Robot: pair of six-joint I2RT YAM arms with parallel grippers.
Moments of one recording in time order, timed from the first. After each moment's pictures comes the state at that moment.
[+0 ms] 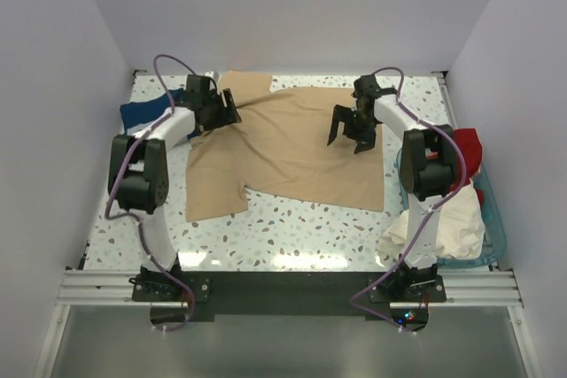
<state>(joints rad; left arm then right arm) -0.13 2.02 1.47 -0.28 0.20 -0.41 0.19 2.12 1.67 -0.82 -0.18 0.42</state>
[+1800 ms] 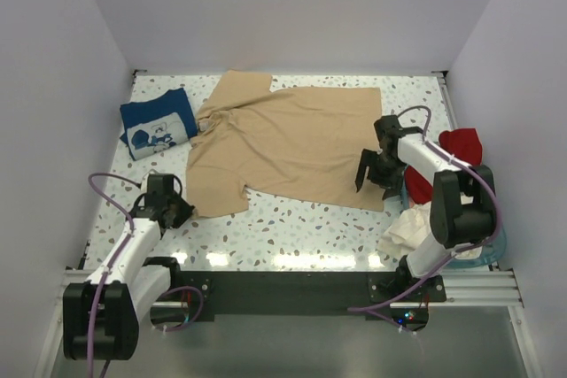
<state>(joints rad) 0.00 0.93 0.35 -0.42 -0.07 -0.81 0.16 1.65 1.08 -0.87 -0.03 0.46</state>
